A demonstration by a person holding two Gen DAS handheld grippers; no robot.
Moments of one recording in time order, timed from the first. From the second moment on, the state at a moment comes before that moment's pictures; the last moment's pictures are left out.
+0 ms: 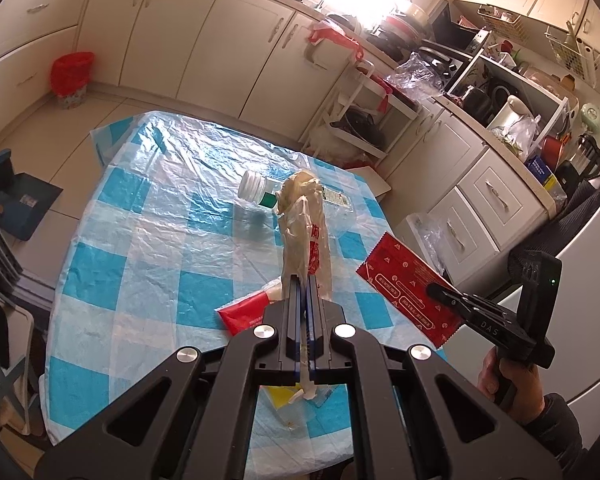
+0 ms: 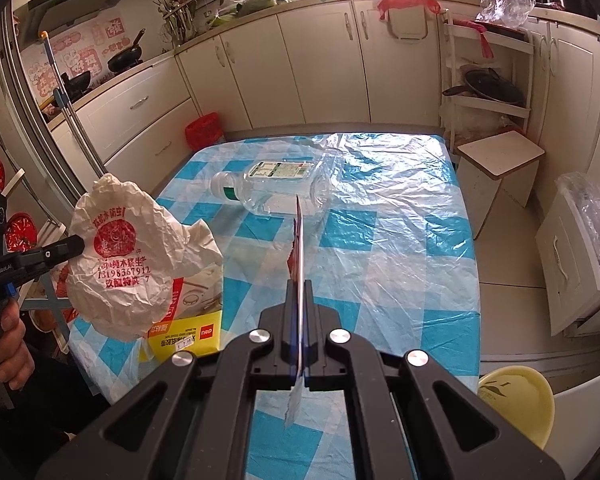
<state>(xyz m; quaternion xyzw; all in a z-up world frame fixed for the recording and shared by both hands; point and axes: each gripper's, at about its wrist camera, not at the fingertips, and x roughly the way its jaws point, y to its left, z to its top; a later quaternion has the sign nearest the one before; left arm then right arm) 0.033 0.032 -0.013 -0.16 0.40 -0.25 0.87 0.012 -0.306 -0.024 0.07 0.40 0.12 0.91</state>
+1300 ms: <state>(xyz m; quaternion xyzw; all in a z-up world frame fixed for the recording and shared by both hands) 0.031 0.023 -0.009 -0.16 0.38 -0.26 0.87 0.001 -0.313 -0.024 0.07 0.40 0.12 0.91</state>
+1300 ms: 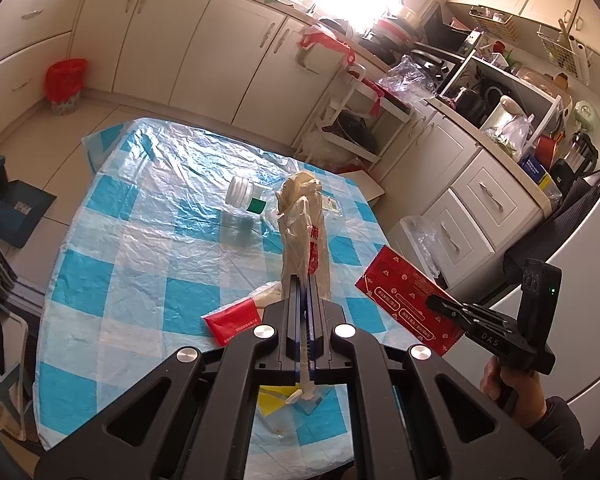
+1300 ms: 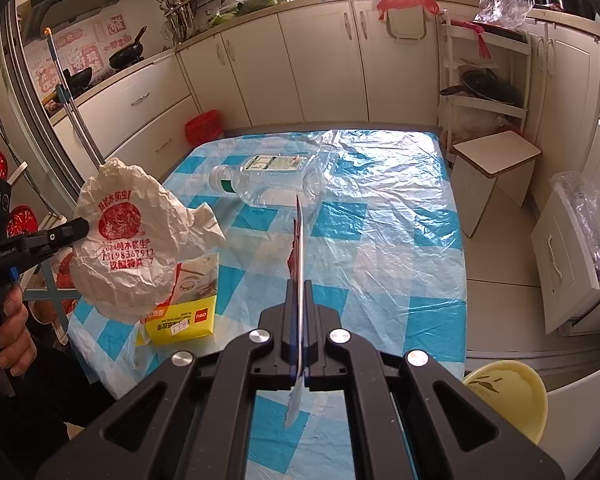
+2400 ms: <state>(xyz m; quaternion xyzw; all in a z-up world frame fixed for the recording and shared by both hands) 0.030 0.023 -0.008 -0.16 0.38 -0.26 0.87 0.000 -0.312 -0.023 0.07 0.40 0.13 0.90</state>
